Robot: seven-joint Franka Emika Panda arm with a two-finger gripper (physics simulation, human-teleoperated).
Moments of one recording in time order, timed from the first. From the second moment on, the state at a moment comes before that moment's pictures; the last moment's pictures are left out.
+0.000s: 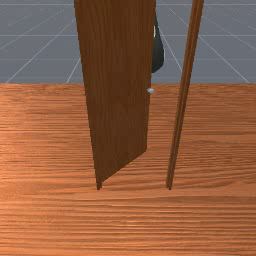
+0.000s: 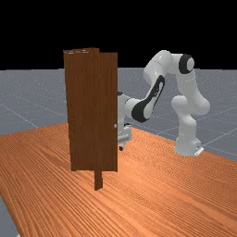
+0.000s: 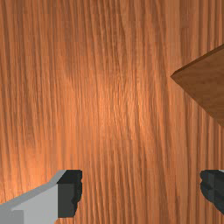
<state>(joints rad) 0.01 0.39 -0.05 -1.94 -0.03 2.34 -0.77</state>
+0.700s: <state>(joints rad) 0.04 0.07 -0.08 -2.40 -0.16 2.47 -0.62</state>
